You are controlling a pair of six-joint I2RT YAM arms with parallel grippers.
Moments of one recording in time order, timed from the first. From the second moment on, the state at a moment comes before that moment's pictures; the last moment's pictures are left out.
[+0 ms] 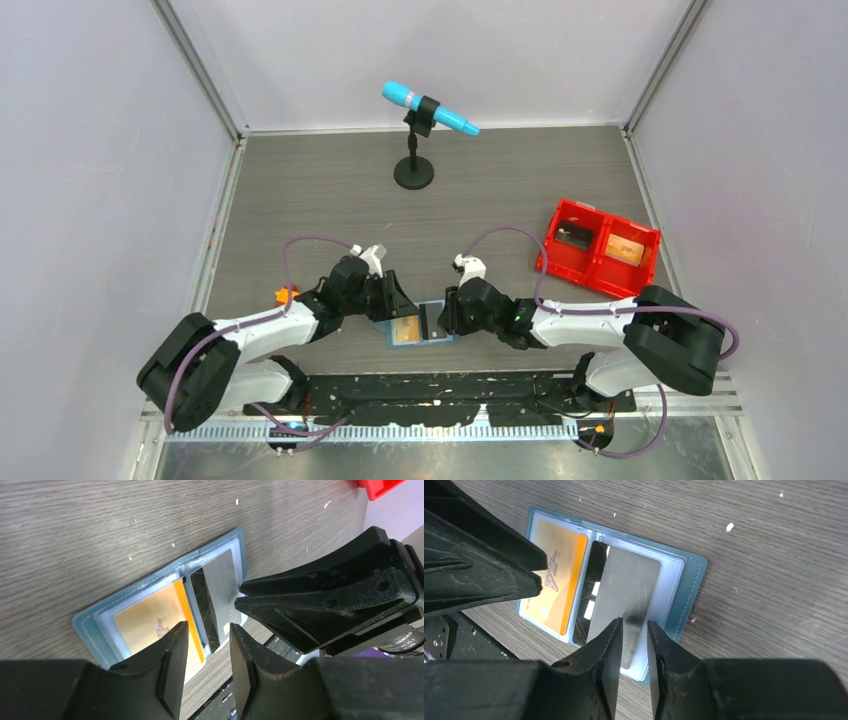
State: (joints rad) left arm -0.67 1.18 0.37 0.16 0.32 -0.85; right arm 1.04 1.37 0.49 0.14 0.15 0.73
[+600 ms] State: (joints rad) left arm -0.71 1.33 0.34 0.35 0.32 -0.89; right arm 1.04 1.37 0.46 0.19 0.14 0.76
